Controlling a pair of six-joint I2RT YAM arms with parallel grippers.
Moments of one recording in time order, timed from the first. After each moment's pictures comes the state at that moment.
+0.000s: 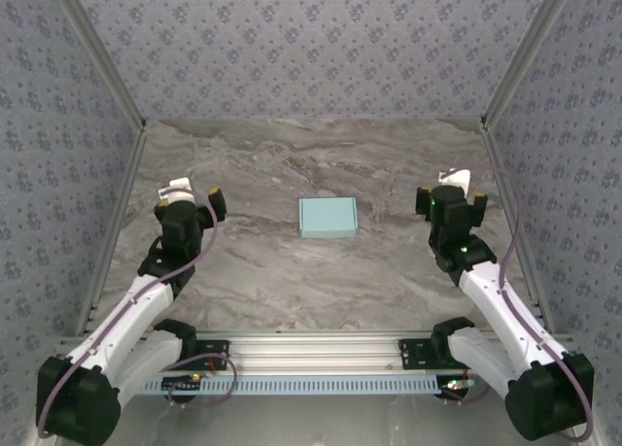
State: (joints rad) left arm -0.30 0.87 0.50 0.02 -0.46 -0.27; right arm 0.25 0.91 0.65 -0.21 0.61 0.08
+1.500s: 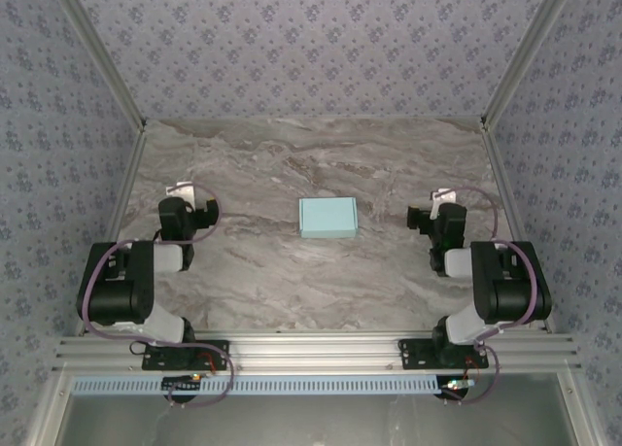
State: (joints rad) left arm 0.01 1.53 0.42 0.68 -0.07 -0.03; right arm -0.02 1.52 0.36 0.71 0.11 -0.03
